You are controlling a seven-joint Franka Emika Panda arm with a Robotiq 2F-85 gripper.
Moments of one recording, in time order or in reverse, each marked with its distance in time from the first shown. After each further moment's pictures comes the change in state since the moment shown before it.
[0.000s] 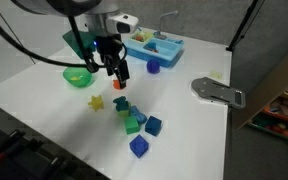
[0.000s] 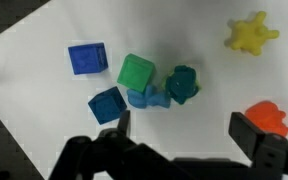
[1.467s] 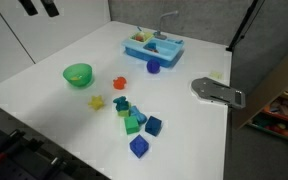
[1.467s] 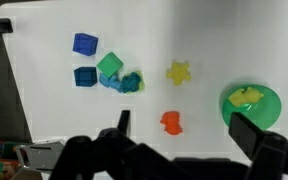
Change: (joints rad) arm 0.062 -0.566 0.239 -0.061 0.025 -0.454 -0.190
